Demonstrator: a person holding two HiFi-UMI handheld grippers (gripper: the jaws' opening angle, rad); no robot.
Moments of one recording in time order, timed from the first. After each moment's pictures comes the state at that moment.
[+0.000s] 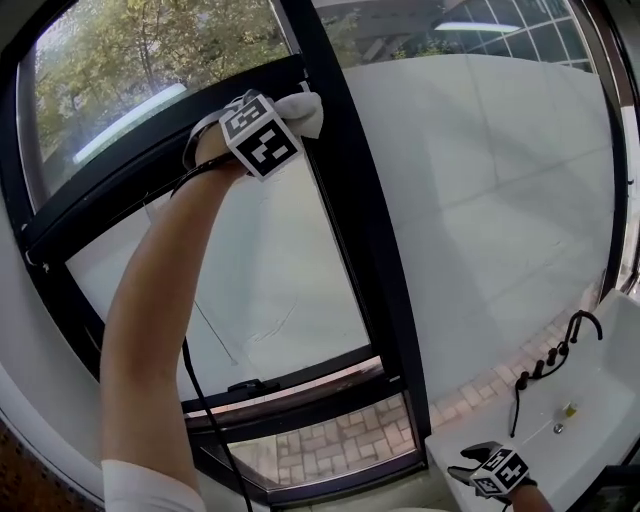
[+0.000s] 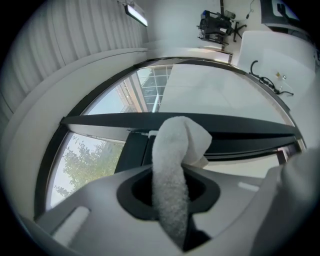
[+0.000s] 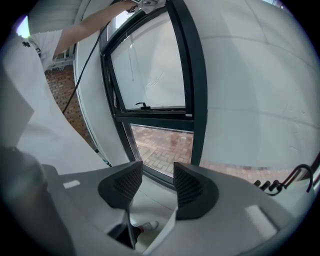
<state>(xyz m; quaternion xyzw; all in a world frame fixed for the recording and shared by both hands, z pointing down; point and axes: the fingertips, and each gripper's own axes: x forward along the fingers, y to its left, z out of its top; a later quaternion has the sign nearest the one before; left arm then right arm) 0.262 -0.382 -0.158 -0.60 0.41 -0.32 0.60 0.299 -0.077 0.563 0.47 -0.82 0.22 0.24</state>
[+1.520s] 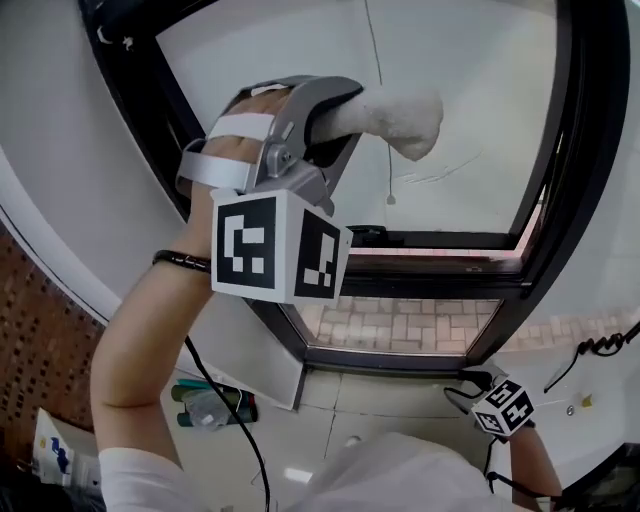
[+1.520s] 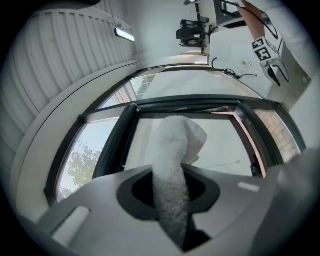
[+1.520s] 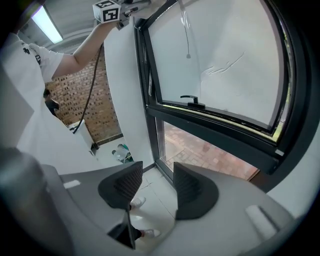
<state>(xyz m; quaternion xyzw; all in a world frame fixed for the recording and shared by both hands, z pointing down) -0.067 -0.281 0.057 -0.58 0.38 -0.33 0.64 0.063 -0.156 0.546 0.29 -0.89 0.16 0.32</state>
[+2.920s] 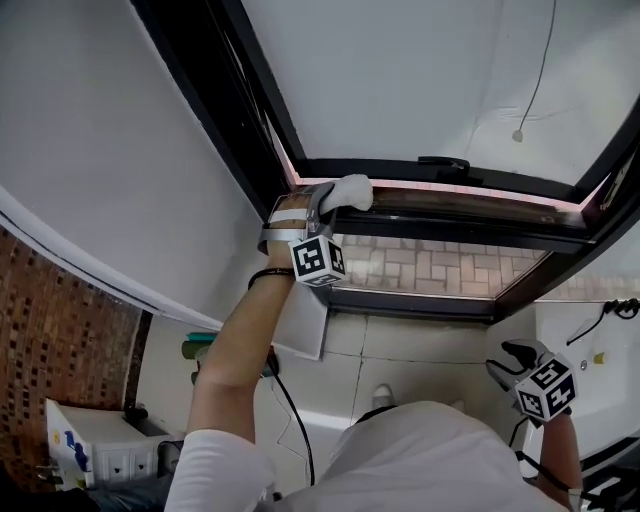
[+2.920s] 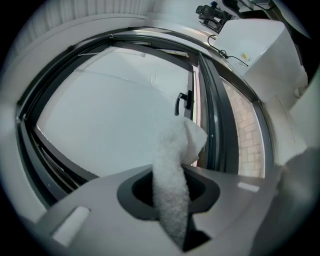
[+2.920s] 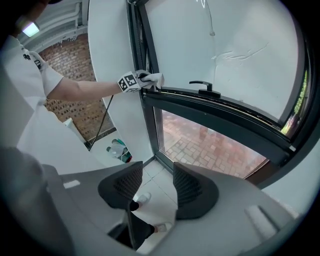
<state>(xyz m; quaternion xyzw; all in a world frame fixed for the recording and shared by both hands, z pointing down) -0.354 -0.448 0.471 -0.66 0.44 -0.44 0.43 -0.035 -0.142 0.559 0.34 -0.84 0.21 0.38</state>
